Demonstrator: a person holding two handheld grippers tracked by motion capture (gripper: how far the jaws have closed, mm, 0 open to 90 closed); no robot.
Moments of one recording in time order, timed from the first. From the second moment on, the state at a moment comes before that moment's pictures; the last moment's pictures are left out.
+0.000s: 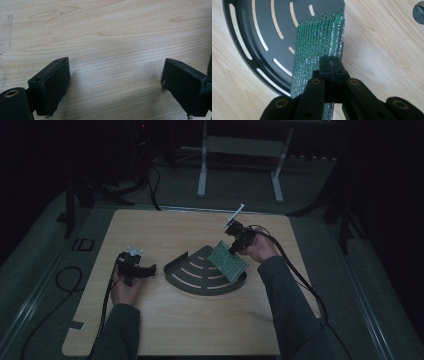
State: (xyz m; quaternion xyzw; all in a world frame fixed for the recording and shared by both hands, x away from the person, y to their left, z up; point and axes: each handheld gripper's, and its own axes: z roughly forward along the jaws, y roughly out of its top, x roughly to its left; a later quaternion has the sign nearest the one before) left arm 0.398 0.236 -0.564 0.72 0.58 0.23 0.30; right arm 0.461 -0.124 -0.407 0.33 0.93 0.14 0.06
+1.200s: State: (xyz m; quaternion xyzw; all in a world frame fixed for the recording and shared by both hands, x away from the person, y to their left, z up) left arm 0.398 0.236 -0.564 0.72 0.58 0.23 0.30; right arm 0.459 -0.117 -0.445 0.33 0.94 0.12 0.05
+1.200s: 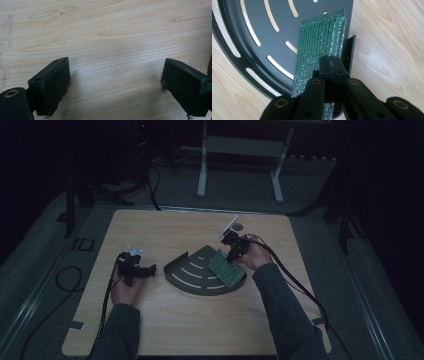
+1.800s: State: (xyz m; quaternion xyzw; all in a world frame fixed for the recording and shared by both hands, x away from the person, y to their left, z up) left arm 0.398 0.236 -0.564 0.72 0.58 0.23 0.30; right arm 0.463 -0.115 -0.457 0.34 0.94 0.10 0.06
